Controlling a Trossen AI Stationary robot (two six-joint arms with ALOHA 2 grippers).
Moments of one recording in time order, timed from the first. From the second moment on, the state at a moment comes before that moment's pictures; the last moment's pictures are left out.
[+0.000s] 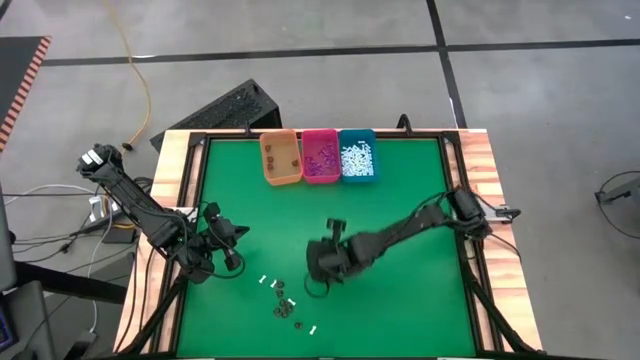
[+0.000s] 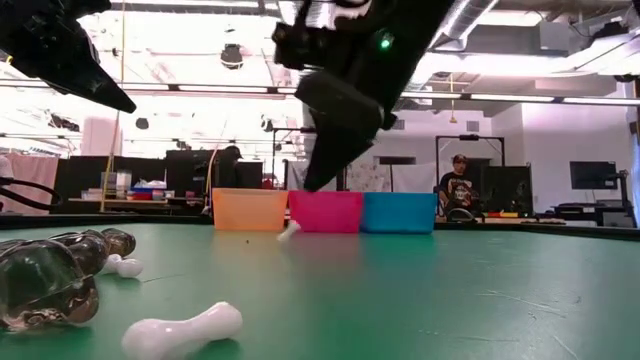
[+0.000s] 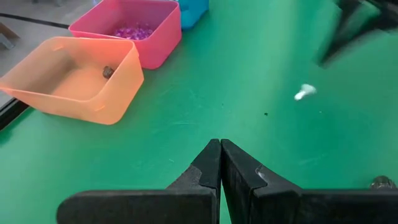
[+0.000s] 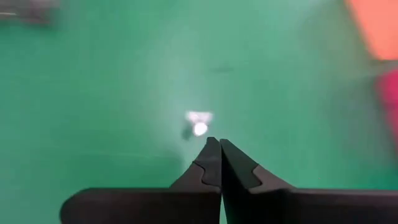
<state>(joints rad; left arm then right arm) -0.74 0.96 0.59 -0.62 -0.95 -0.83 0.35 2.03 1.51 -0.55 0.54 0.36</state>
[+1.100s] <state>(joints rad) -0.74 0.96 0.59 -0.62 -0.97 -0.80 0.05 2.05 1.19 0.37 -0.04 -0.02</state>
